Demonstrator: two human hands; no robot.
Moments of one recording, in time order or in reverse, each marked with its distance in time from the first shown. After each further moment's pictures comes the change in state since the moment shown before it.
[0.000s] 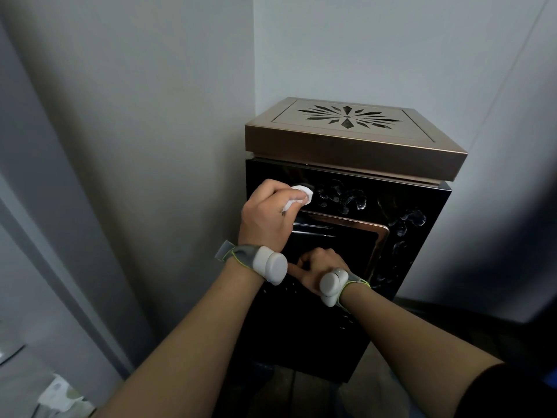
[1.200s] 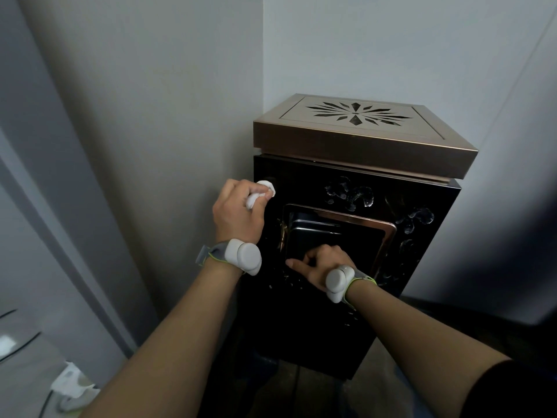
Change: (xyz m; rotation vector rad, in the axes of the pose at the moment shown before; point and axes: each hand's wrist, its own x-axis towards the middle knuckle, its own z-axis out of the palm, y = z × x) left_hand -0.002 -0.038 -0.032 0.100 0.104 -0.215; right_hand -0.002 0.000 -0.009 0.031 -0.084 0.008
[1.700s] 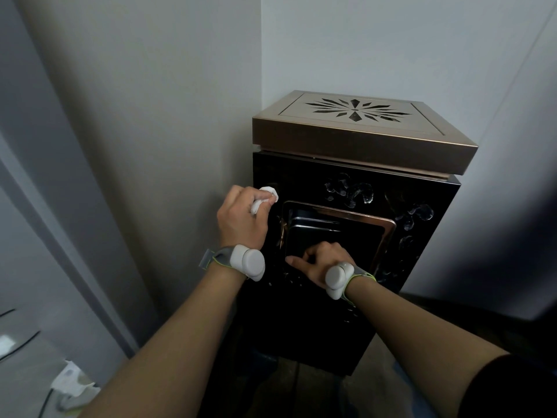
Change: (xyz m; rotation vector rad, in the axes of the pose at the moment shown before) left_hand -0.014 0.001 0.003 0.008 -0.008 0.005; right_hand 0.001 0.000 0.004 -0.010 0.050 -0.012
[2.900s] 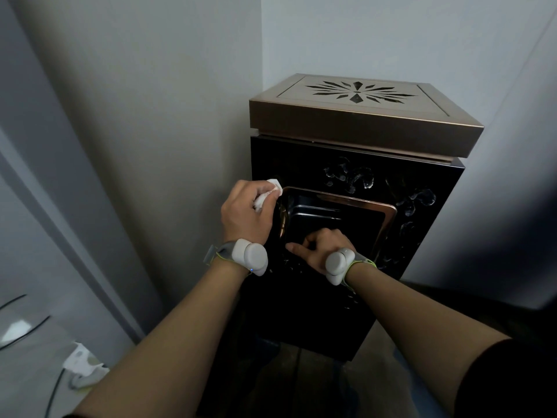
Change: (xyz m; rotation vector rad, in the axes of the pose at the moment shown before) left_hand -0.017 -0.003 0.007 -0.070 -0.005 0.001; right_hand 0.001 0.000 -0.001 0.012 -0.021 -0.002
